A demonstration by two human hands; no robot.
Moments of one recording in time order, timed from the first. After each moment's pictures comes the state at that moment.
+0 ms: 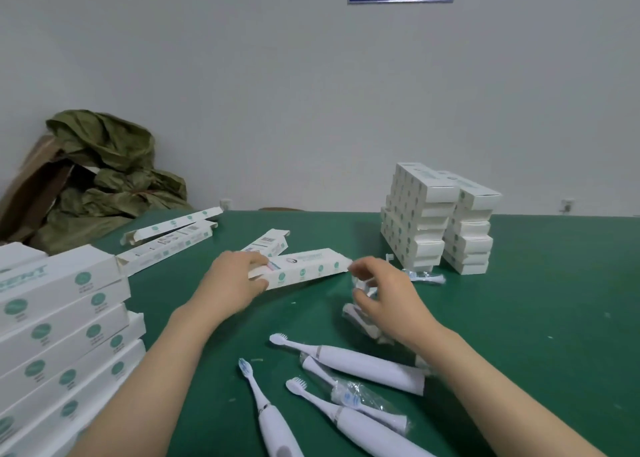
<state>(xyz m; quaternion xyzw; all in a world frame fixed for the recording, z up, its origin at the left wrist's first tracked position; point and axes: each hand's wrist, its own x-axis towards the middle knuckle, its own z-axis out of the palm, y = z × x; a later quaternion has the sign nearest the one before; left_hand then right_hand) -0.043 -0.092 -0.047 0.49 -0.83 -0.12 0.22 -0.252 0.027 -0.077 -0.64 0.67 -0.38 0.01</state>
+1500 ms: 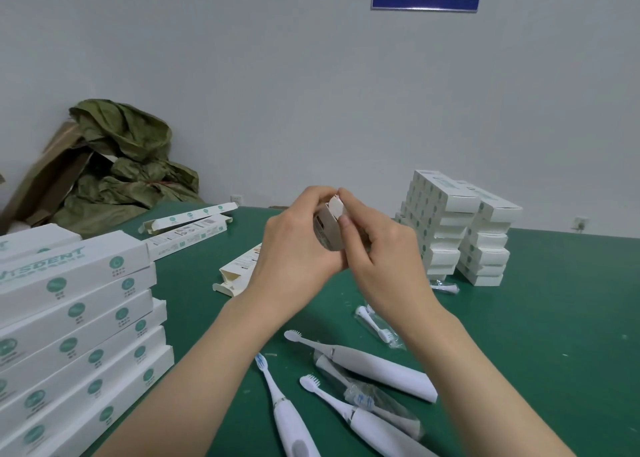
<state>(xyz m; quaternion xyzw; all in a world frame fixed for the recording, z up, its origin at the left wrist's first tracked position) -0.073 -0.008 0.008 0.28 -0.77 -0.21 0.53 -0.176 0.044 0.007 -0.64 0.57 -0.52 -0.08</state>
